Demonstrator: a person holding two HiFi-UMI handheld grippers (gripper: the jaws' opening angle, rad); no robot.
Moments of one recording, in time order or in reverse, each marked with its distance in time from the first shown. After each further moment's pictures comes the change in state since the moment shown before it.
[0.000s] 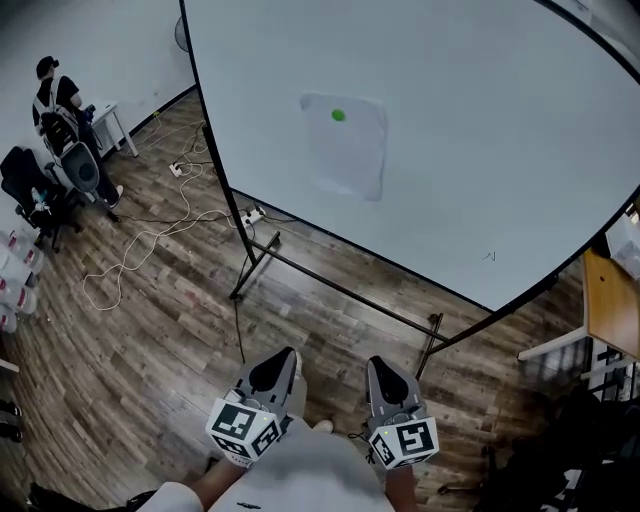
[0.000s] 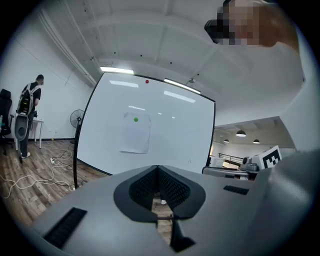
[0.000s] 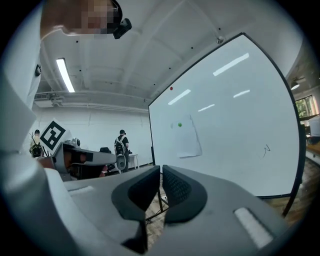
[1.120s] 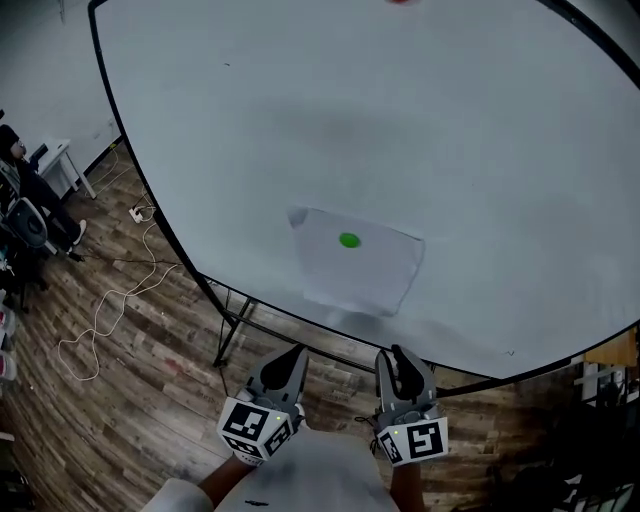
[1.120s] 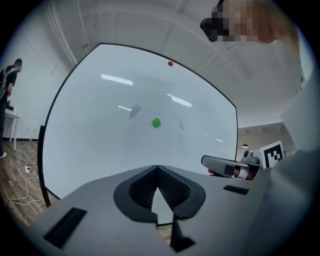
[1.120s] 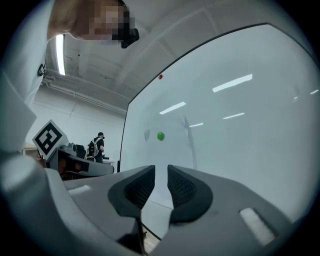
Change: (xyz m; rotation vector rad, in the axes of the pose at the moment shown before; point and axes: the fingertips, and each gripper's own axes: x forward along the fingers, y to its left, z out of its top) left arm 0.268 0.168 0.112 0.008 -0.035 -0.158; right arm 0.284 -0.127 0.095 -0.142 -0.132 -0.169
